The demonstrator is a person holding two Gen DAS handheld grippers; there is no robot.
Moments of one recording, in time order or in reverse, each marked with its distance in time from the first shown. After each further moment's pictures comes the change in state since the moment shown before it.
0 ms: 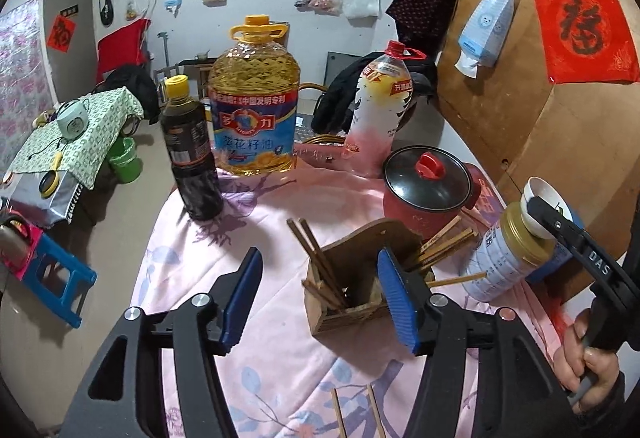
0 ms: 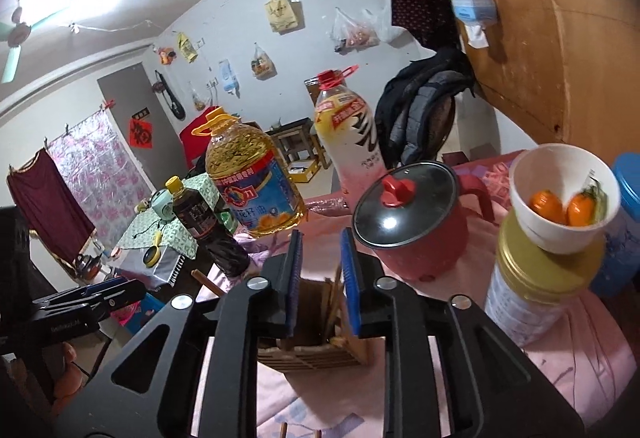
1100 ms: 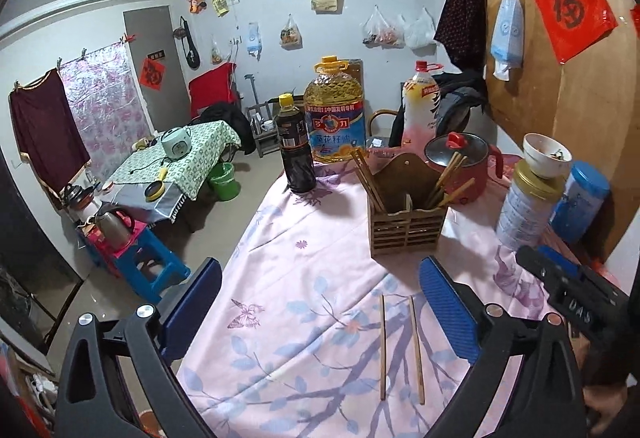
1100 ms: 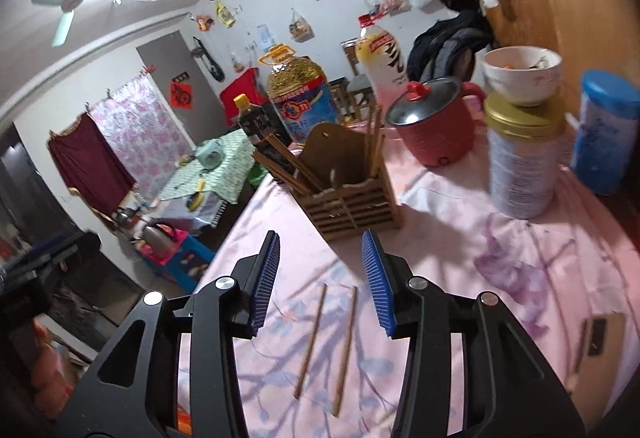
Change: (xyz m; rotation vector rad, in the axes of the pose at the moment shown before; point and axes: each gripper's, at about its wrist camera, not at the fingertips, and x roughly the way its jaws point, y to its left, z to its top) left arm -0.184 -0.070 -0.159 0.029 -0.157 0.360; right arm -0.137 0.014 -0.133 -0.050 0.131 0.102
